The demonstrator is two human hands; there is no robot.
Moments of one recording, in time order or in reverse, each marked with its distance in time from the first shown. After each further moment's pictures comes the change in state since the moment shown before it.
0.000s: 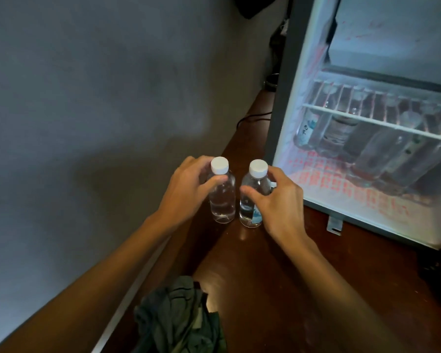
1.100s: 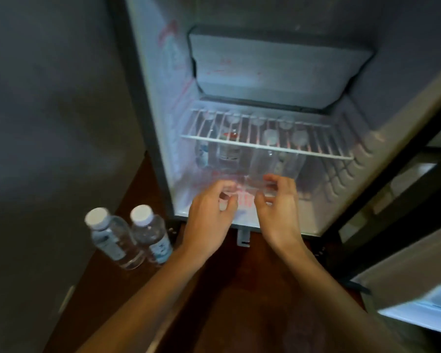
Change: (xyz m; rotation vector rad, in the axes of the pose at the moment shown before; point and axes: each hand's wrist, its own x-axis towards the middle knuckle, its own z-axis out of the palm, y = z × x) left_hand 0.036 0.157 0.148 -0.312 -0.124 0.081; right_hand 0.025 0.079 -0.144 -0.046 0.373 0.106
